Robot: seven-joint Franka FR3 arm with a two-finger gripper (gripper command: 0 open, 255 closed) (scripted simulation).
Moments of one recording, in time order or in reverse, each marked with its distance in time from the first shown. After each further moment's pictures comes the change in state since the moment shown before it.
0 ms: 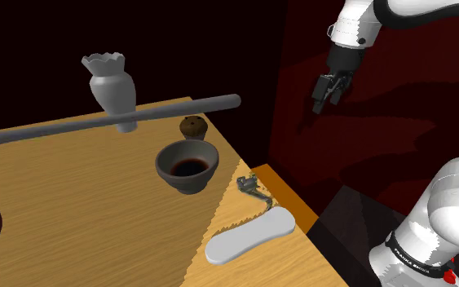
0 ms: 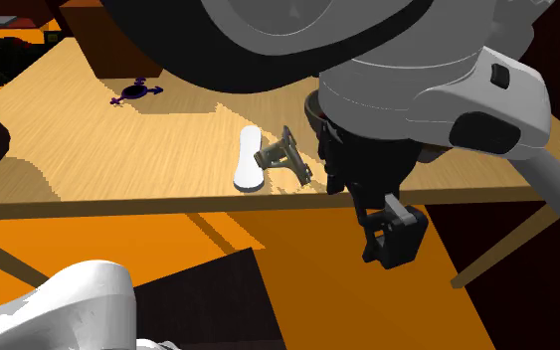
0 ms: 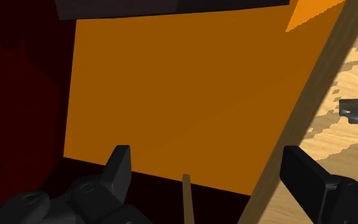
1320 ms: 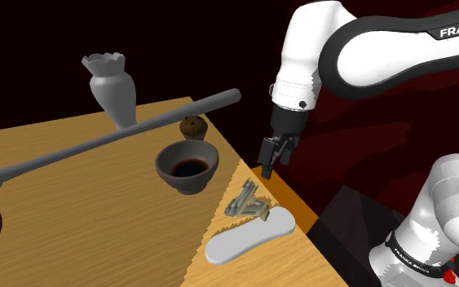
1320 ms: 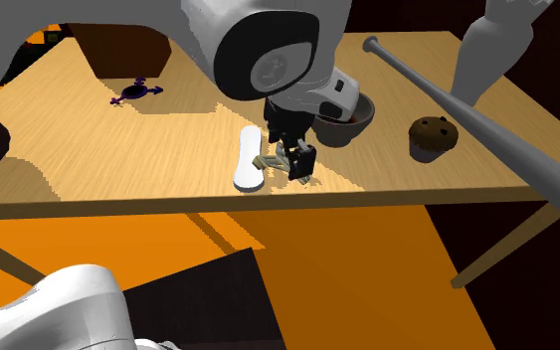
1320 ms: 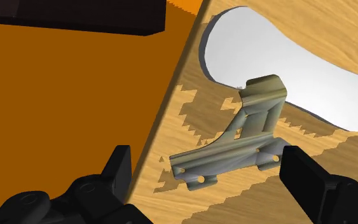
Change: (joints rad) arm 0.207 0.213 0.229 -0.081 0.316 0.261 0.156
